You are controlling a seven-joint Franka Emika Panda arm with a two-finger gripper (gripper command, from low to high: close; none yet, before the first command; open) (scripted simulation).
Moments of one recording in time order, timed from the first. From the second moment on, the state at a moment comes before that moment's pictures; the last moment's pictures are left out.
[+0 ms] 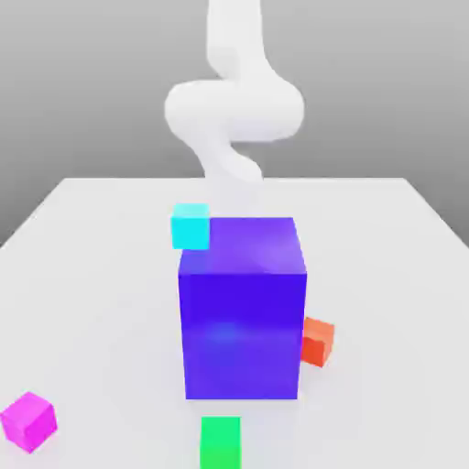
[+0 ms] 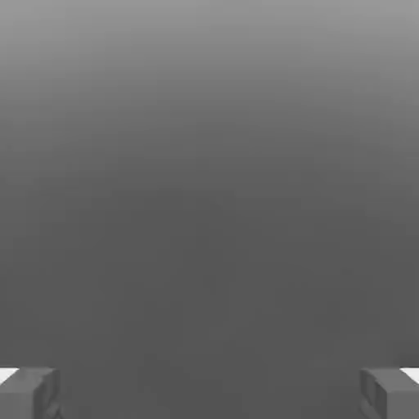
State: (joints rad) arm -0.01 -0.71 -0.03 -2.30 0.00 2.33 0.80
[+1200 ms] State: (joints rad) arm -0.33 0.50 -0.20 -2.30 0.26 2.77 0.55
